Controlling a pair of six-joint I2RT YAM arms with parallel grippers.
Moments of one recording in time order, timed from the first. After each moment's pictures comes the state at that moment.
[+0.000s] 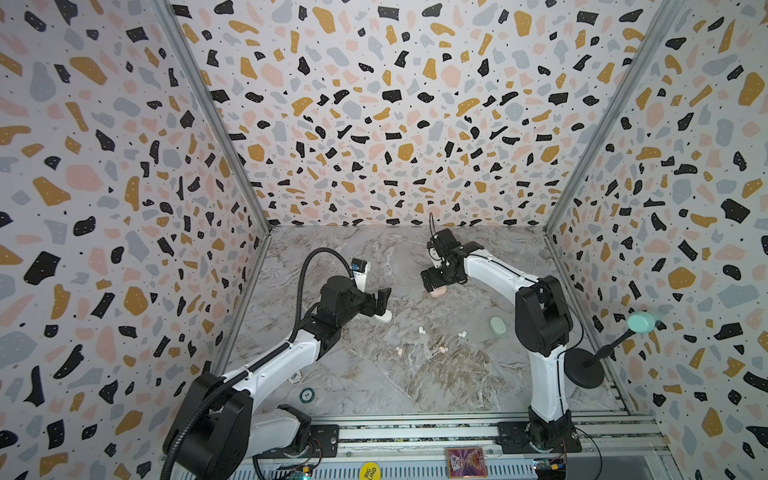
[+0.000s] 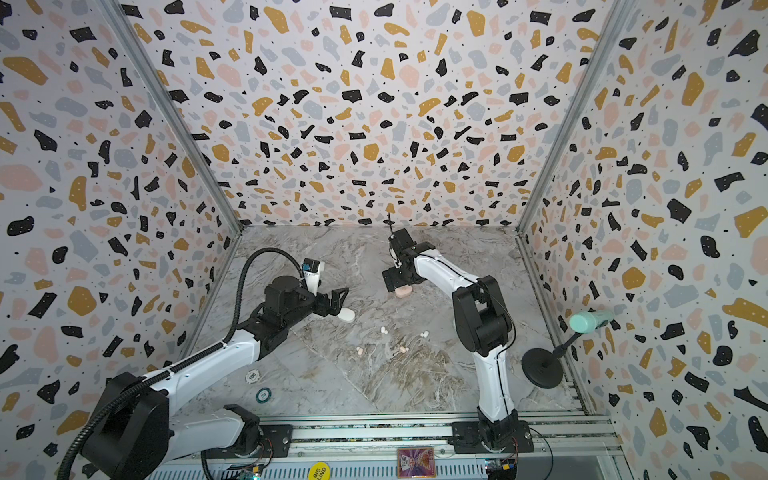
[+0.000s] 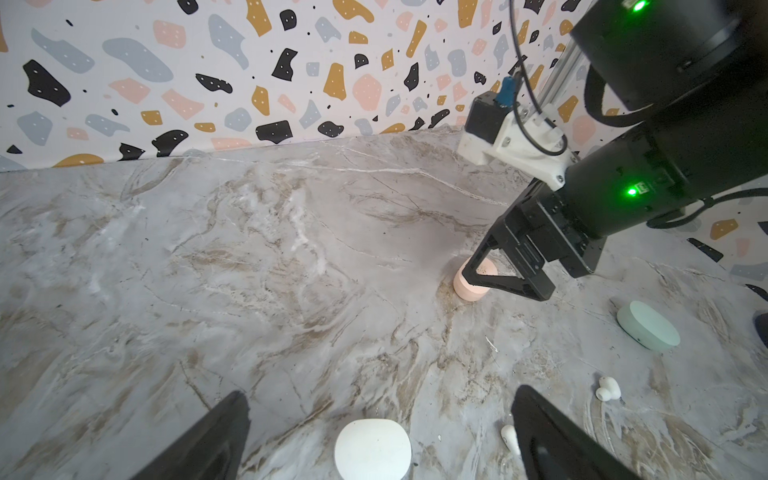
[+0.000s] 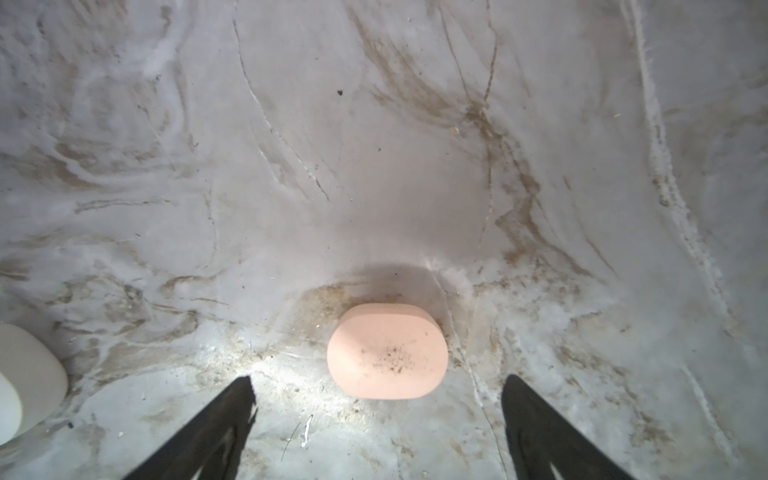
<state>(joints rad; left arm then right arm) -0.45 1.24 0.66 0.18 0.11 -0.14 0.52 2.11 1.73 -0.79 0.02 0.09</state>
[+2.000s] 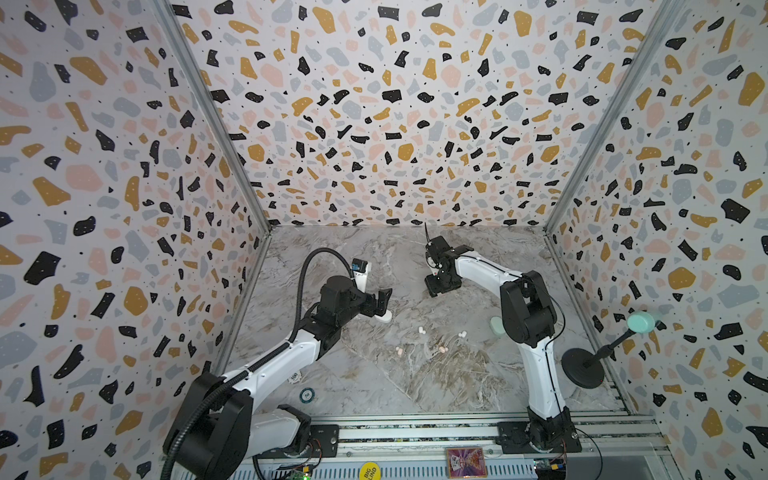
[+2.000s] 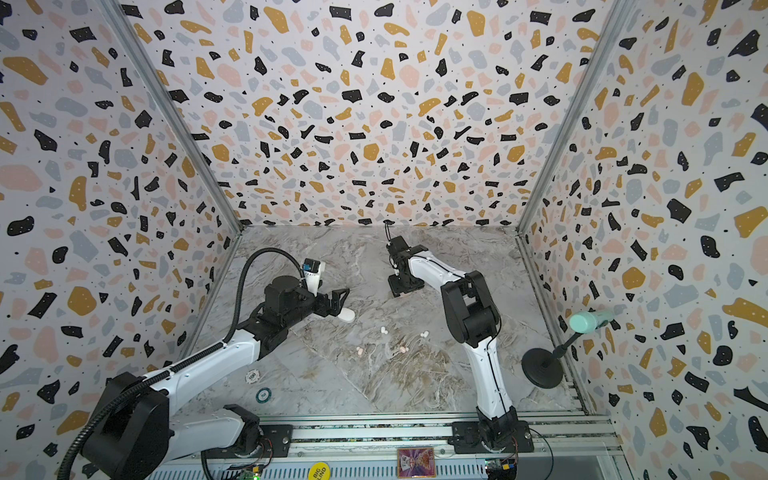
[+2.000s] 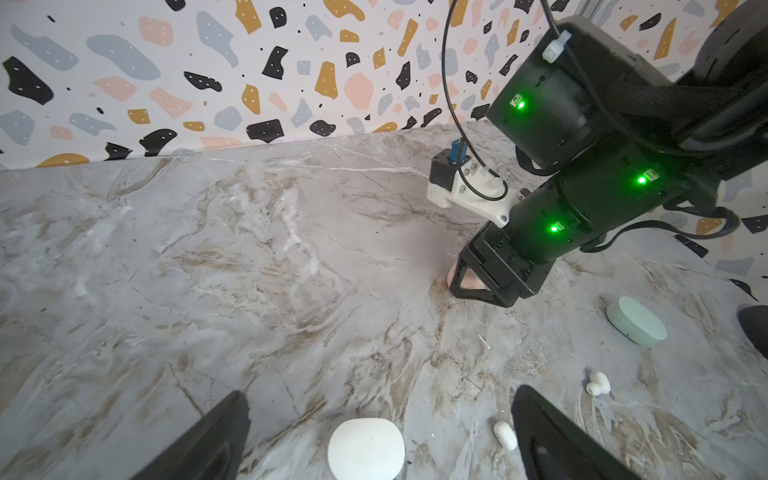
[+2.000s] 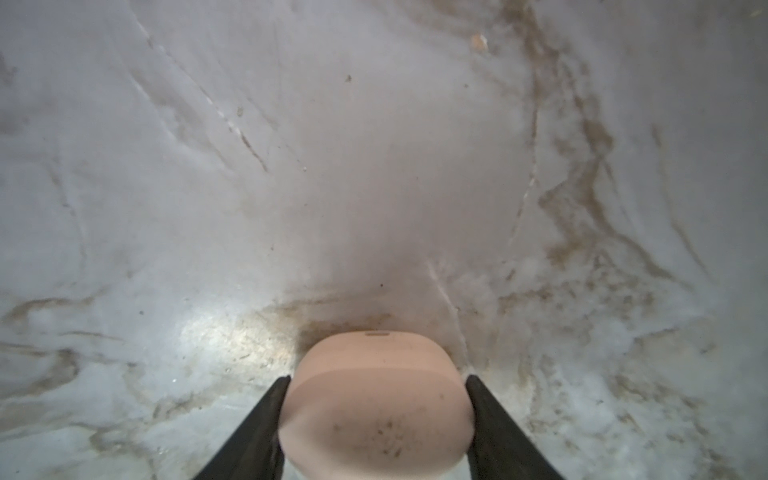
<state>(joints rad) -0.45 1.24 0.66 0.18 0.15 -0.14 0.51 2.22 1.78 -0.85 0.05 0.10</state>
